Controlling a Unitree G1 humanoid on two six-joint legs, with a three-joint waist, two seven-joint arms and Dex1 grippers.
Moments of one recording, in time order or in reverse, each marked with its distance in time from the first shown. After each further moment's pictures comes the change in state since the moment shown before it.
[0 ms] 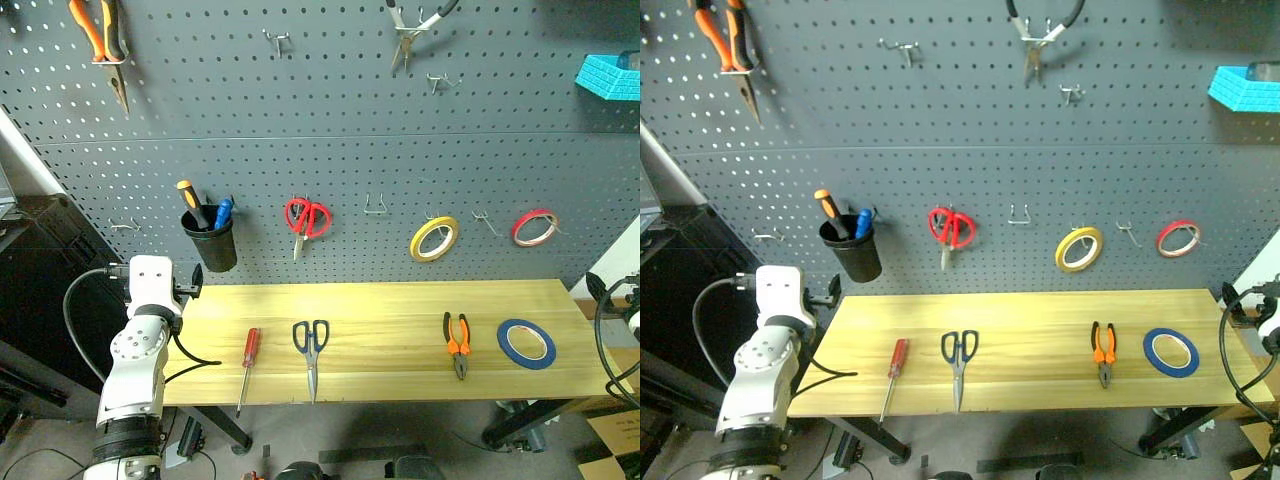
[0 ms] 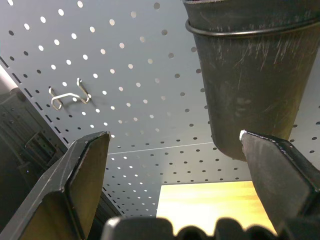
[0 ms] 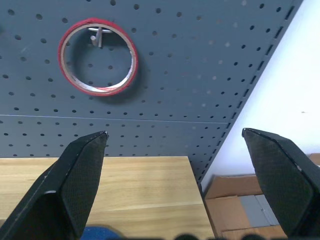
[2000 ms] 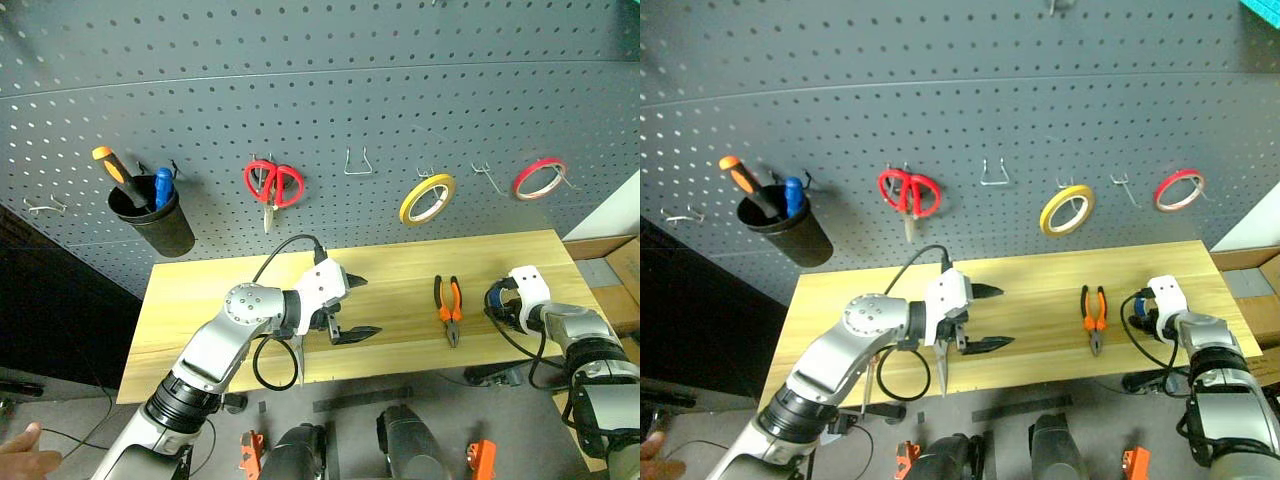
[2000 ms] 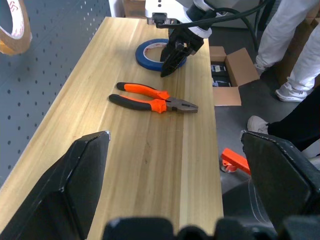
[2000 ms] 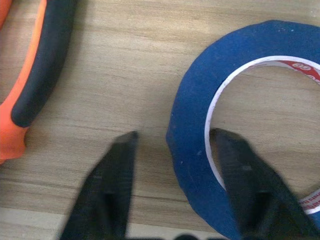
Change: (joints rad) left arm -0.228 0.053 -0.627 -0.404 -0.139 0.260 -0.820; right arm -0.407 0.155 0.451 0.393 -0.224 0.398 0.129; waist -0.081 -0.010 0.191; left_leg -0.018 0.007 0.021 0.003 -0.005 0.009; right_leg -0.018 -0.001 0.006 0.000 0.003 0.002
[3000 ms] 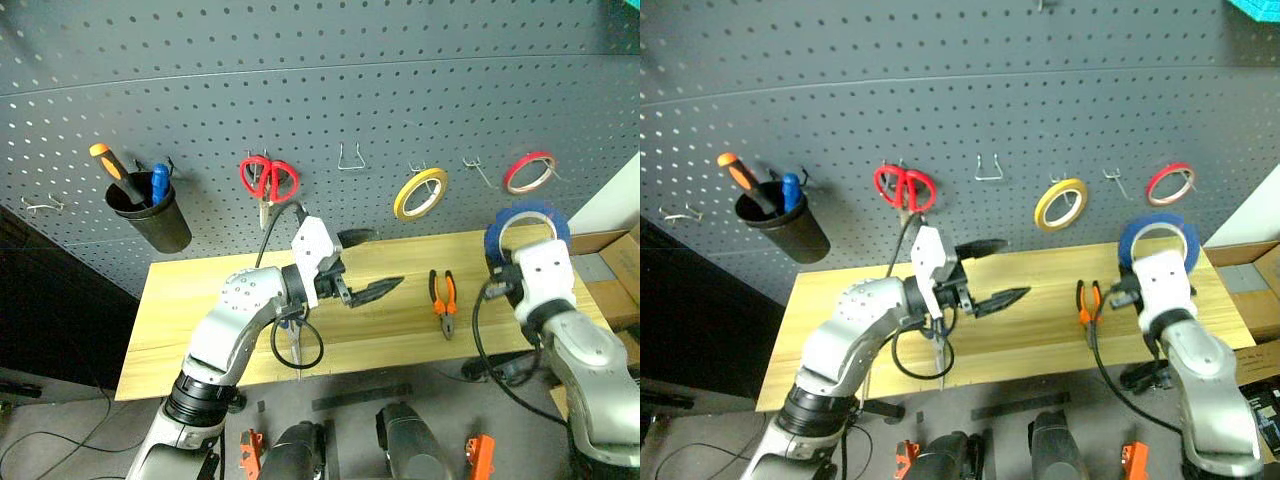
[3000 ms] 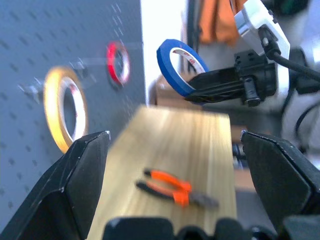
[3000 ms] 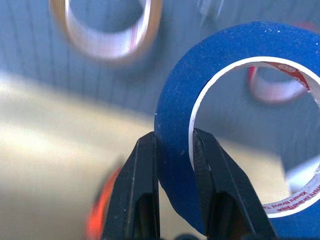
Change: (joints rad) left arm -0.031 -0.188 0.168 -0.052 -0.163 -0.012 0.136; right arm 0.501 0.215 -0.158 -1.653 -0.003 0.257 -0.371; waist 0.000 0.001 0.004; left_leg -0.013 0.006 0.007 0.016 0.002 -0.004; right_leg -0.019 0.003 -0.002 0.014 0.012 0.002
